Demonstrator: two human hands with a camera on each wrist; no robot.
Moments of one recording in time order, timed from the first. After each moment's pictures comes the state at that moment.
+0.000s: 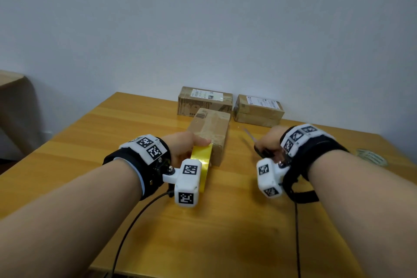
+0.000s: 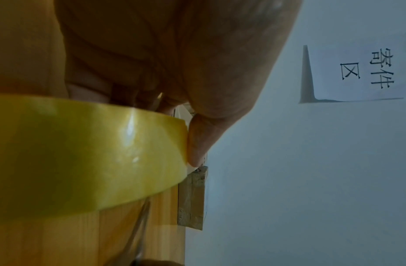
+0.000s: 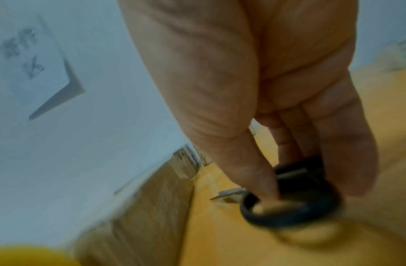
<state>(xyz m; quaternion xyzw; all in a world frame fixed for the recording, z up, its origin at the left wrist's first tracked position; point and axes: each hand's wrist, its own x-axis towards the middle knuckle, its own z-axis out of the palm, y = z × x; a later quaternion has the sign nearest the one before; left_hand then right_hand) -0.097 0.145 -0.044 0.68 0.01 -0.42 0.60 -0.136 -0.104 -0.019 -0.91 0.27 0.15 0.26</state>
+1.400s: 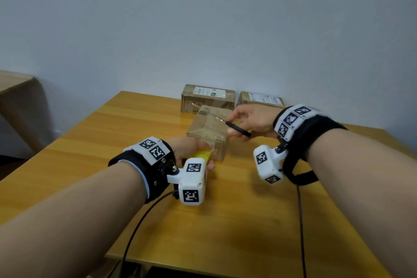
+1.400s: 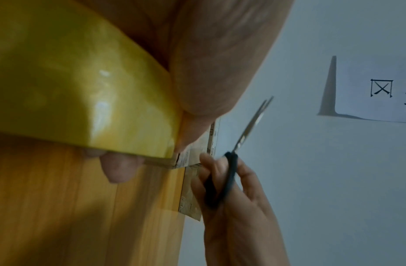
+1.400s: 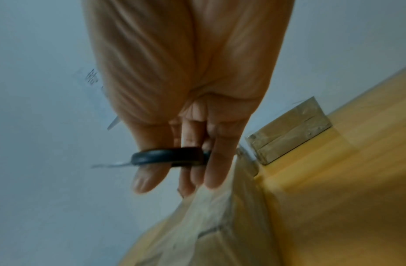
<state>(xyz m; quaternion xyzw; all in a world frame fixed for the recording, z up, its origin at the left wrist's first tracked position) -0.095 0.146 -0.065 0.71 -0.04 -0.46 0.53 -0.132 -0.062 0.007 -0.86 0.06 0.14 0.49</state>
